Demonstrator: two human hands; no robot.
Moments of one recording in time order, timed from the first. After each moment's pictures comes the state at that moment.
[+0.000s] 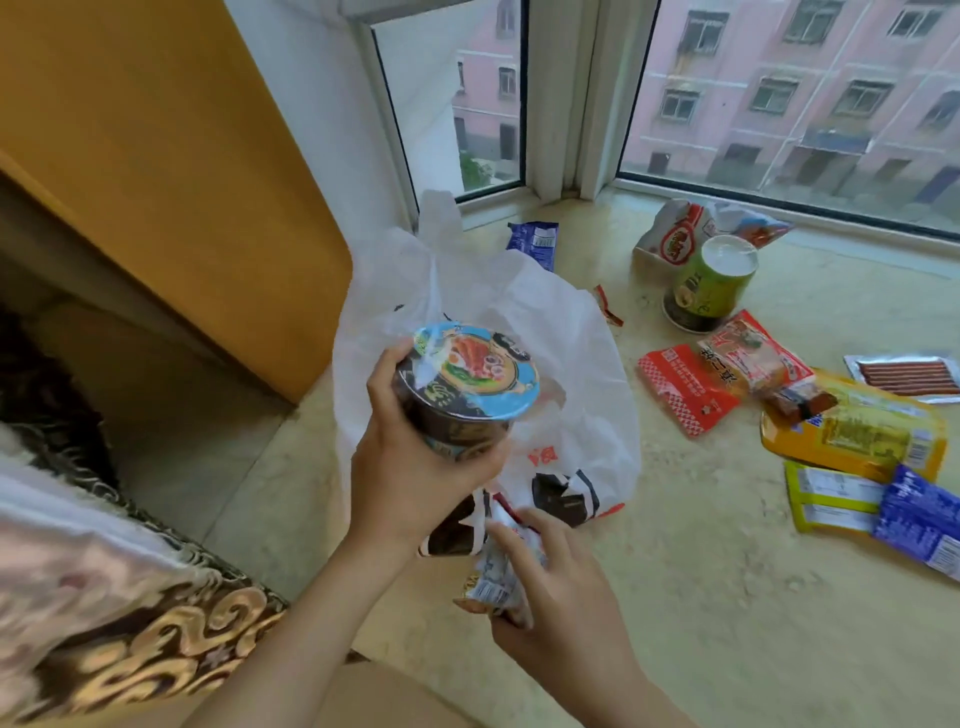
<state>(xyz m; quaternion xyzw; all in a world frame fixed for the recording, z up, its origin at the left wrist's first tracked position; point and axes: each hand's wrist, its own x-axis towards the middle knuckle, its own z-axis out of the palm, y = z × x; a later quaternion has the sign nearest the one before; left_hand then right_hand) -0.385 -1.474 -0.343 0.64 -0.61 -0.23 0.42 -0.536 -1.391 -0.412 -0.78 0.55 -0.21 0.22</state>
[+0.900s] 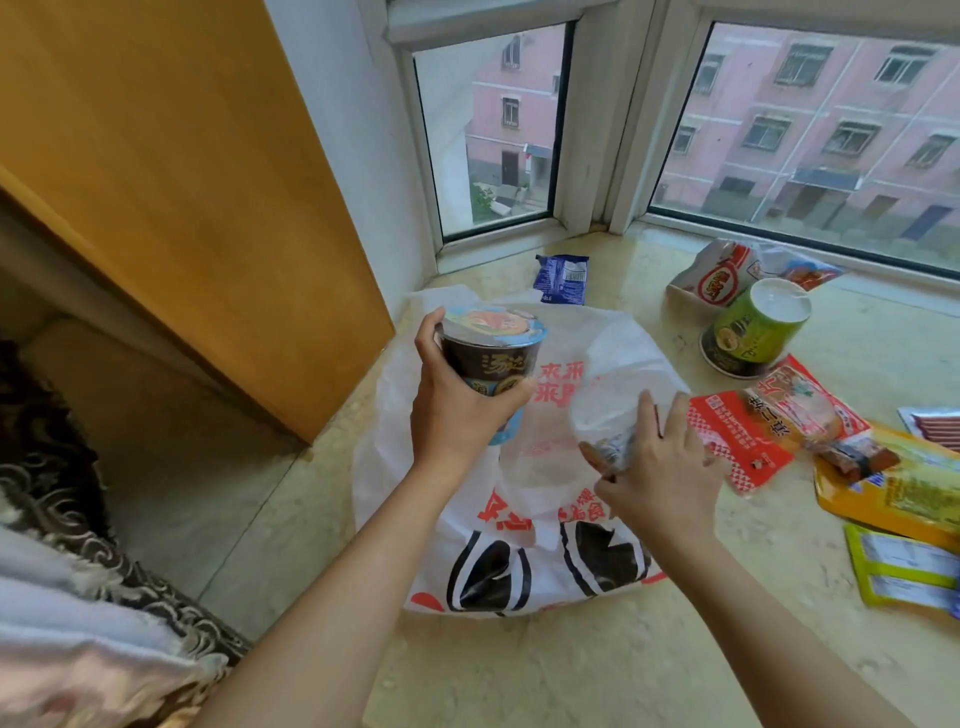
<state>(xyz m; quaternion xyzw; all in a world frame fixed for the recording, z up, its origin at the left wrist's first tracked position) -0.367 -1.594 -0.387 0.67 -0.55 -0.28 0.43 -0.560 -1.552 -0.422 -0.62 0.78 0.01 0.09</state>
